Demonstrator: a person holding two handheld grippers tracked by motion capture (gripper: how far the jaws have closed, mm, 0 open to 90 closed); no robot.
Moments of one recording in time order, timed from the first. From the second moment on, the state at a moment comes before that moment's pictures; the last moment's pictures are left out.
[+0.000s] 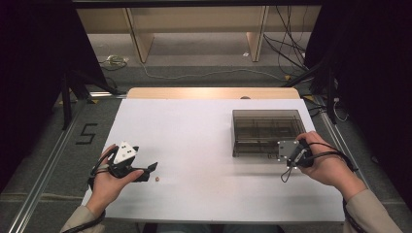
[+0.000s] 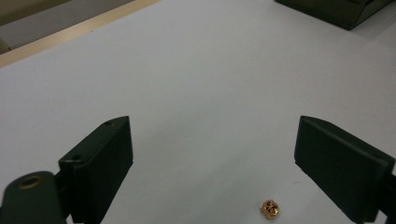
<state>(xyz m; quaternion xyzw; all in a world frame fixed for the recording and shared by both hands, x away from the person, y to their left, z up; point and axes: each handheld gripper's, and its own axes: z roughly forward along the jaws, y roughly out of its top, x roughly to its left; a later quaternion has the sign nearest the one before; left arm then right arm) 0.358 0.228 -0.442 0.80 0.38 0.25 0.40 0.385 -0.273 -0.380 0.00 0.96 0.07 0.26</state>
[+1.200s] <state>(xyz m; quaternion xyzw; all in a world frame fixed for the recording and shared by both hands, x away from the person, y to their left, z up) 0.357 0.229 -0.441 0.79 0.38 0.25 0.40 0.379 -0.274 -0.380 0.00 0.96 0.07 0.26</state>
